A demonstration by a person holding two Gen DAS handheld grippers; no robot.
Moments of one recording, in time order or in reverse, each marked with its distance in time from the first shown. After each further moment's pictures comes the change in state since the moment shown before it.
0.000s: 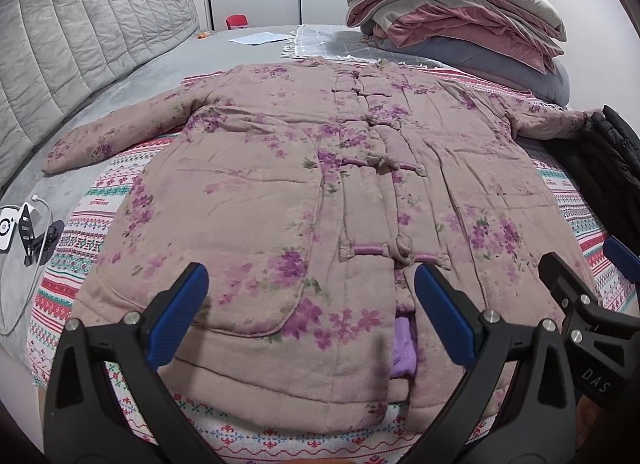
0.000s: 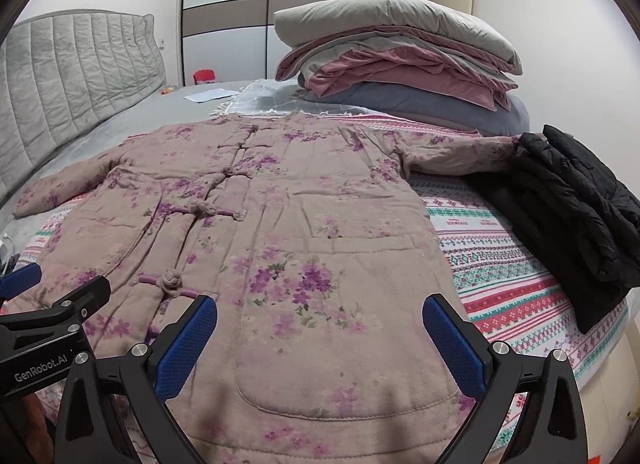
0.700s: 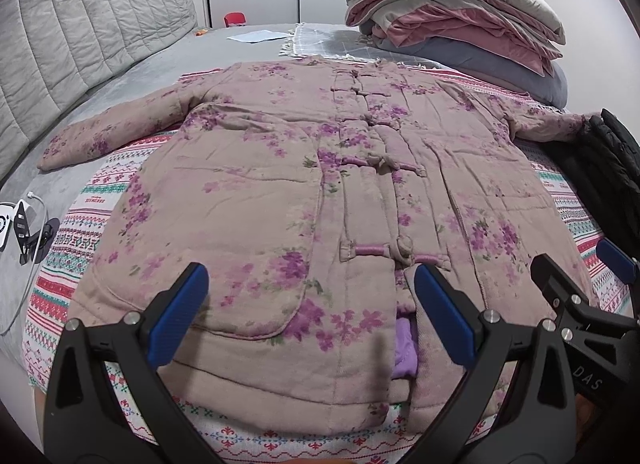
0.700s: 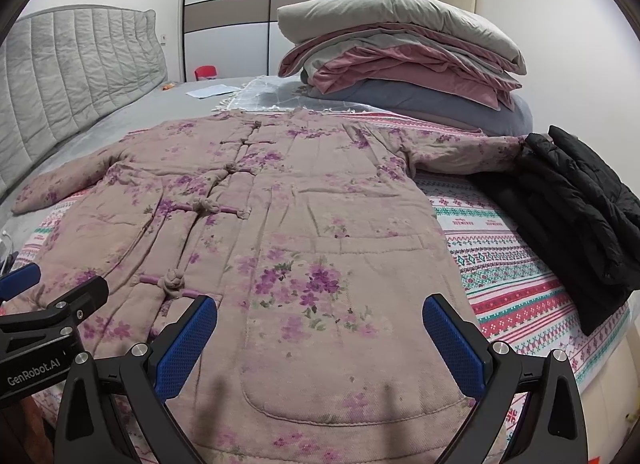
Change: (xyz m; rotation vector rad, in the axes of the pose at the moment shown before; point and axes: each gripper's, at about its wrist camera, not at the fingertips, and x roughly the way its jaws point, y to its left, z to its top) left arm 0.002 0.003 0.002 -0.022 0.017 -0.034; right arm 0.005 0.004 0.001 -0.006 0.007 -0.002
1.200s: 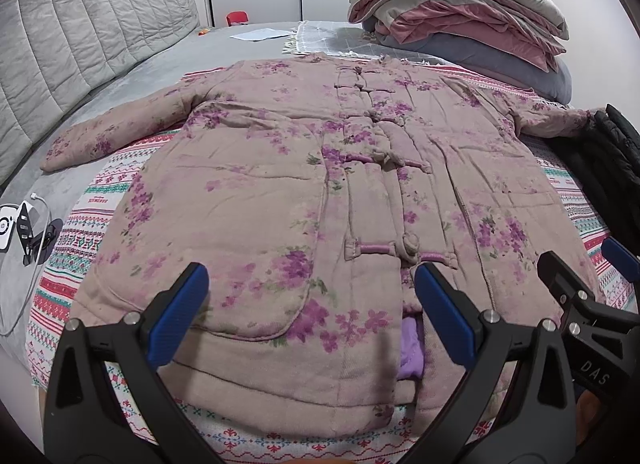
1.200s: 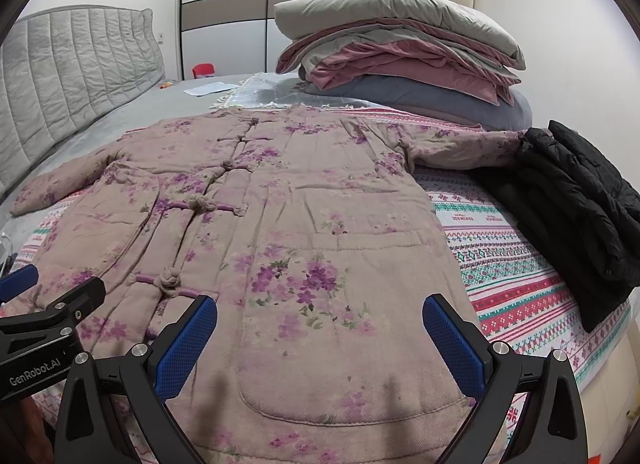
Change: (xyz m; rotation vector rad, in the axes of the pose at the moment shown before) left arm 0.005 -0.001 -0.002 0.016 0.001 0.029; right arm 0.005 -0.003 0.000 0.013 0.016 -0.002
